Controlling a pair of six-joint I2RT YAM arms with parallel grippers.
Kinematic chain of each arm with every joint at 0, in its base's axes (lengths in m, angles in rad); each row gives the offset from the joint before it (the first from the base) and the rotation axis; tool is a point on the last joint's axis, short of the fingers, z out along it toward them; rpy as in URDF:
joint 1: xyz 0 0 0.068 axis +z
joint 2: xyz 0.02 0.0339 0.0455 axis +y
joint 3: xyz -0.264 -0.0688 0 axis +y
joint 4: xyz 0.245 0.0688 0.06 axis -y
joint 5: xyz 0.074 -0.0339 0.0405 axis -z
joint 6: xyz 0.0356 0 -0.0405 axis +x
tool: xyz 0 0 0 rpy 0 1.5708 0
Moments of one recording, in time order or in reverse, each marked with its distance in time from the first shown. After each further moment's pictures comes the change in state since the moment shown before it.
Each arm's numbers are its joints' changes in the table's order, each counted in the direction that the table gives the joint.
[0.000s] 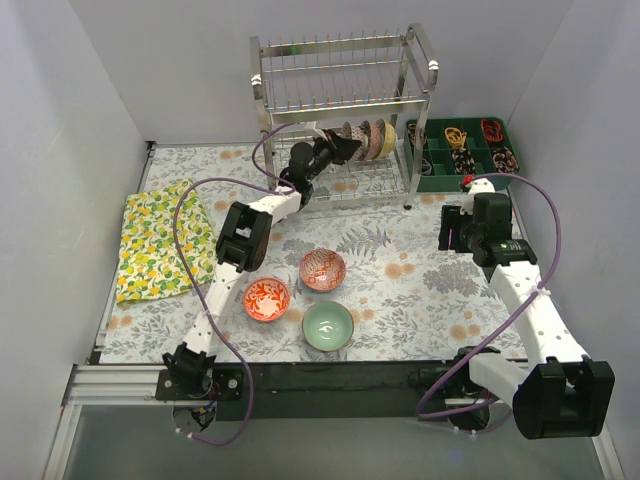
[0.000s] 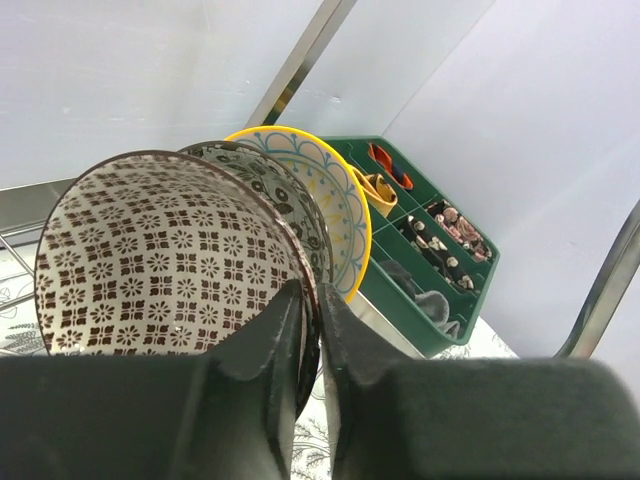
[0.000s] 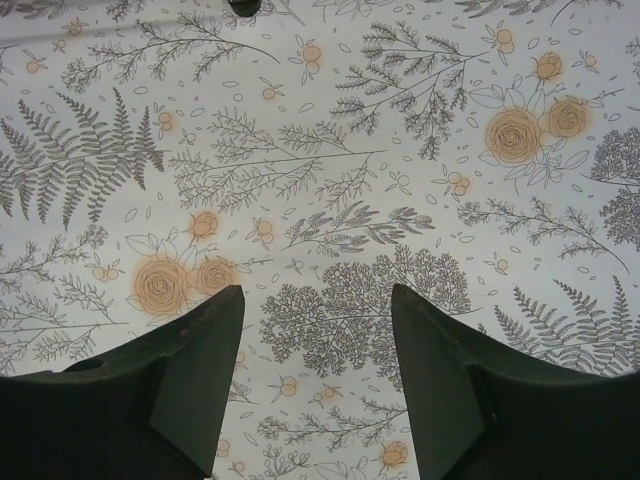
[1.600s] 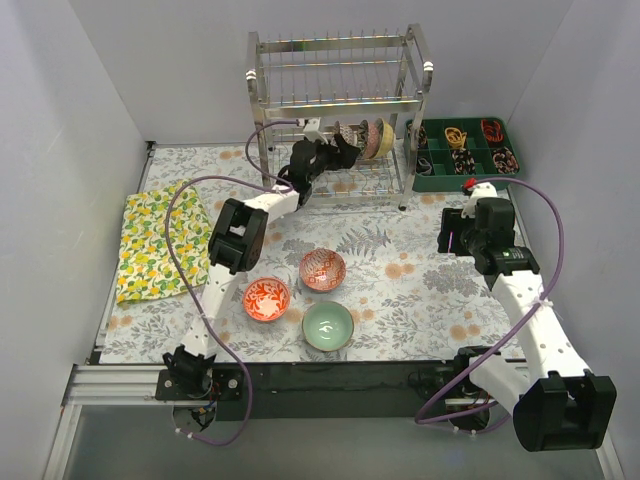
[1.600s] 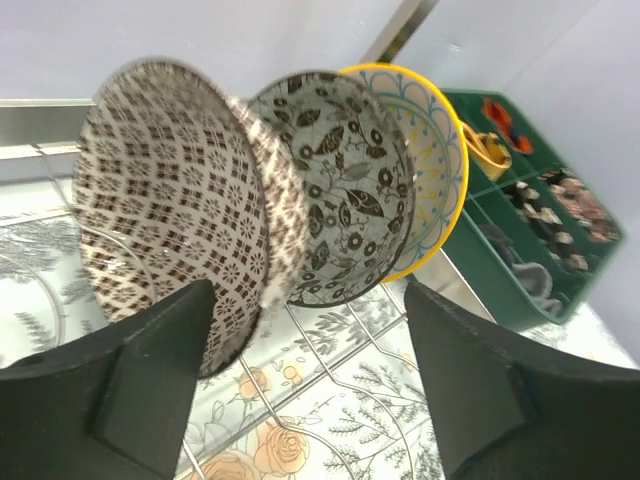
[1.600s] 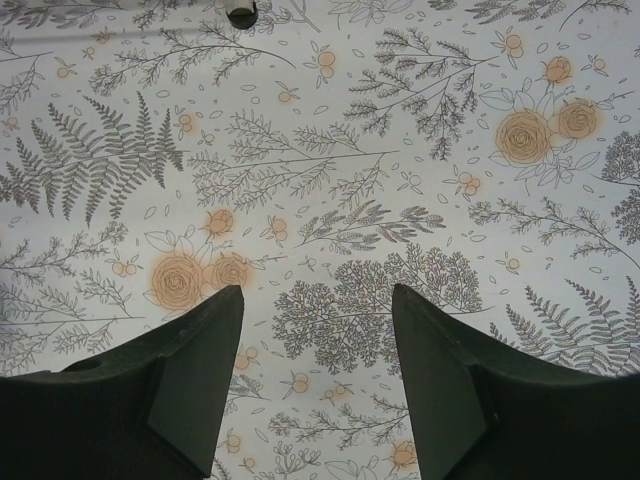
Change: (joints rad) left arm -0.010 -0.129 0.164 -0.186 -0.133 0.150; right arm 0.000 -0.063 0.040 0.011 -0.026 0.014
